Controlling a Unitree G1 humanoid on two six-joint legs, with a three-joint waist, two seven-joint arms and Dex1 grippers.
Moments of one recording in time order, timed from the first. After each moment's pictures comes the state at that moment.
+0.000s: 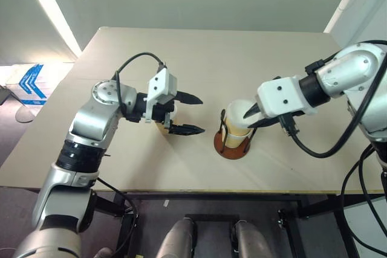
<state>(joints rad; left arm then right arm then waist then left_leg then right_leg) -0.78 0.68 -0.16 0.04 -0.37 0.46 -1.31 -1.00 -0.95 0.38 -0.32 0.11 0.49 1.51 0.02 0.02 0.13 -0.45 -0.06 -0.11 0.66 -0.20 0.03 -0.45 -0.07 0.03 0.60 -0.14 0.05</state>
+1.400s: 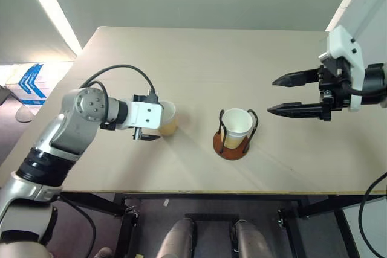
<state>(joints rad) -0.68 0.95 -0.30 0.02 0.16 0.09 -1.23 -0.82 -1.06 -0.07 -0.40 0.63 1.08 1.16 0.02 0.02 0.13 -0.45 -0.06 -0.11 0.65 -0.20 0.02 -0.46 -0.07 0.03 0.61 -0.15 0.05</state>
